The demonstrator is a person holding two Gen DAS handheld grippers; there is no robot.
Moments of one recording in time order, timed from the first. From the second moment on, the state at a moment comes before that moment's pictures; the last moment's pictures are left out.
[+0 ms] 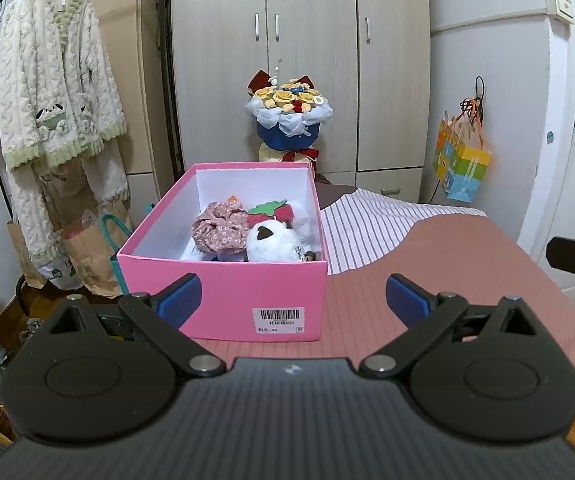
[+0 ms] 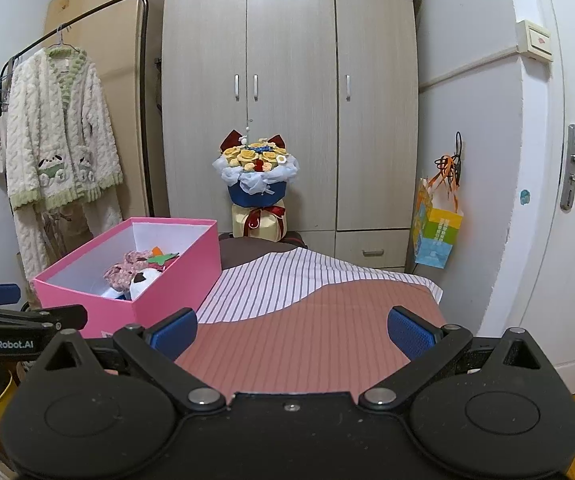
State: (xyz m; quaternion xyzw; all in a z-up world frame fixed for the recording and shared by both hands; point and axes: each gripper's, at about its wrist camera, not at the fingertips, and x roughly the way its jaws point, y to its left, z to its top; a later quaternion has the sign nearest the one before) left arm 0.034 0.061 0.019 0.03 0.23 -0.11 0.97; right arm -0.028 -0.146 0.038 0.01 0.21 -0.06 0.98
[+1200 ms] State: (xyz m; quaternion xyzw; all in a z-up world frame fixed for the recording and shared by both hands) left arm 0.035 0.066 0.019 0.04 0.24 -0.10 0.97; right arm -0.033 -0.145 0.033 0.03 0.22 -0.06 0.97
